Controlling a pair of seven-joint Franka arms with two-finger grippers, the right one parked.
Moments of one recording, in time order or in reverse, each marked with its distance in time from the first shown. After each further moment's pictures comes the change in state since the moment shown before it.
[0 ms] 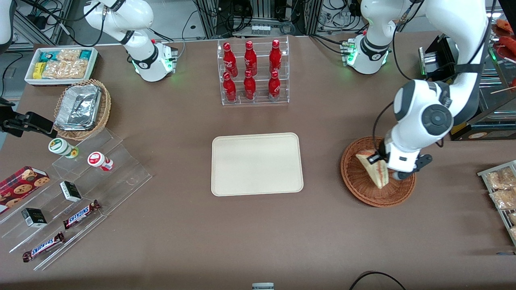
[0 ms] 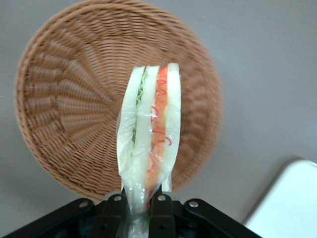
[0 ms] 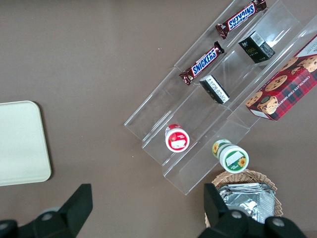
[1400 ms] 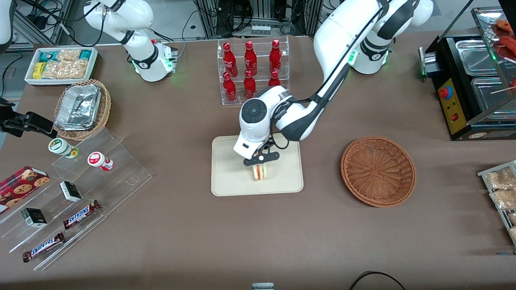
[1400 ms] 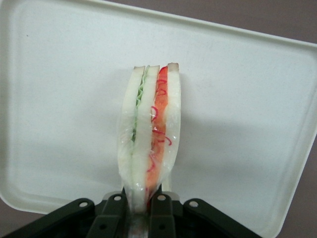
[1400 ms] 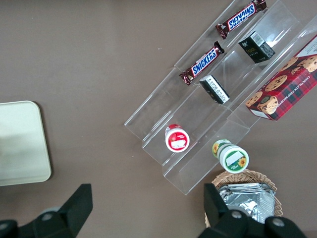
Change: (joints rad) arm -0.621 0.567 0.001 0.607 0.097 -0.010 -0.369
